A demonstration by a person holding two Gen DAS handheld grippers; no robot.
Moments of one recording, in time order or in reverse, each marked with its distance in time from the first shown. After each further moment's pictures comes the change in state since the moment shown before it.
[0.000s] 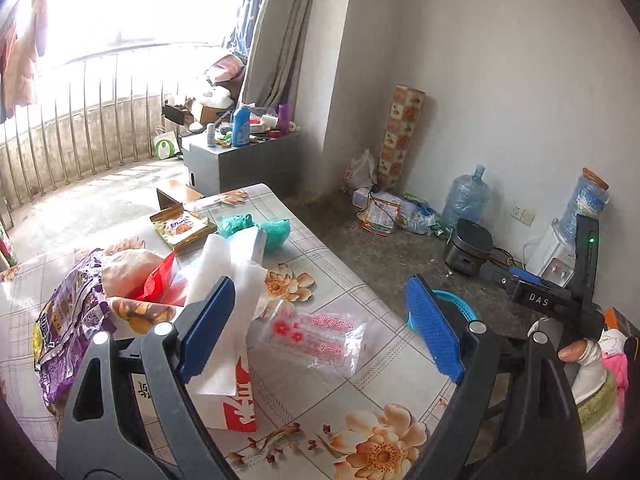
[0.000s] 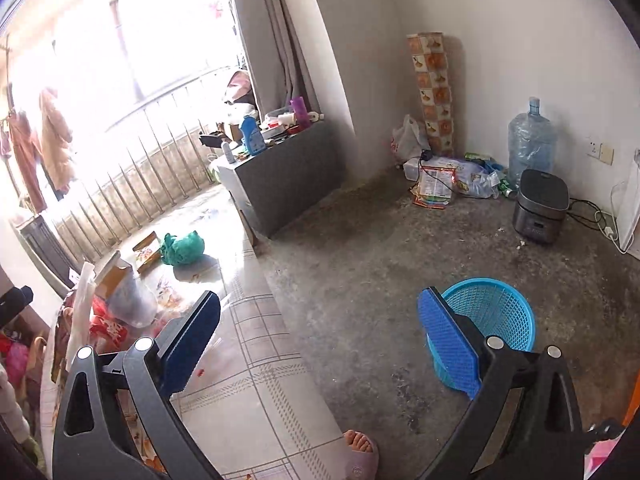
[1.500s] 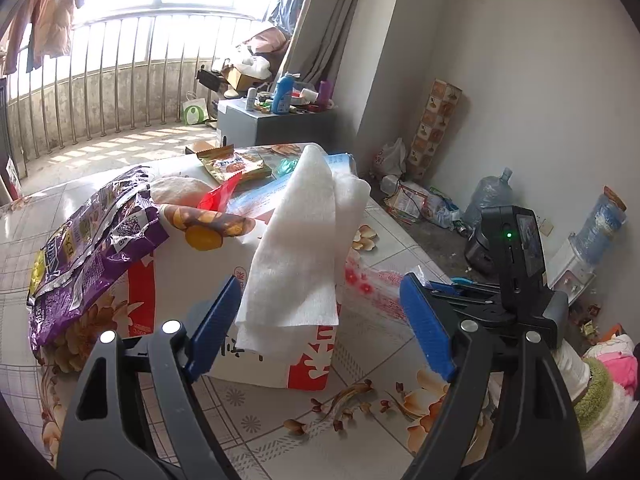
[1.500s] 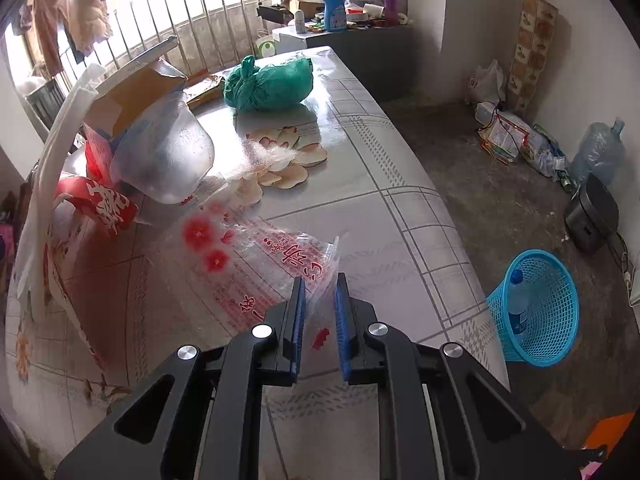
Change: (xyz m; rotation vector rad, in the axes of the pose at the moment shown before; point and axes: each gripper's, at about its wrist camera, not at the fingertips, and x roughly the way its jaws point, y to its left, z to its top) left arm 0.013 0.070 -0.068 -0.119 0.039 0.049; right arm 0.112 0.137 -0.072 -0.276 0.386 0.012
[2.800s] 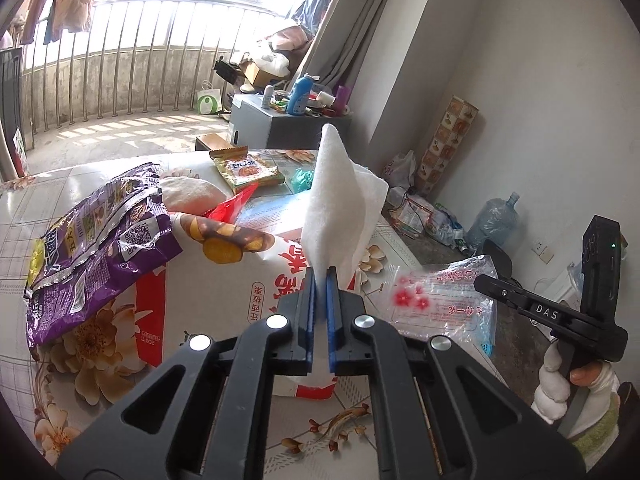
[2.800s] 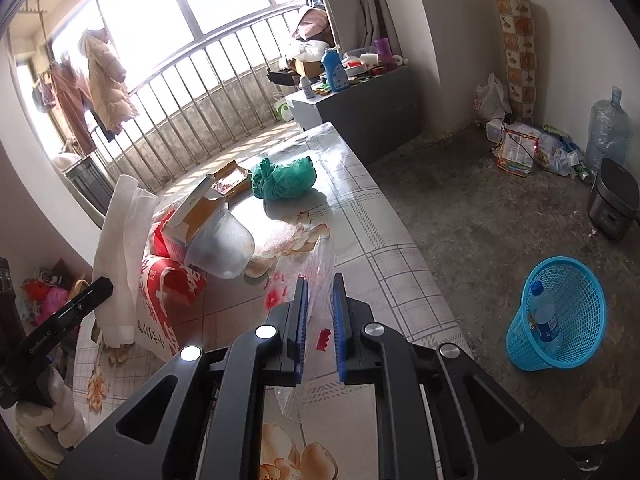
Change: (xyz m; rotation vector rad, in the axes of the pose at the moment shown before) left arm 0.004 0.023 0.020 -0.109 -0.008 -0.004; right arm -0.076 -0.036 0.009 0.134 -0.205 0.167
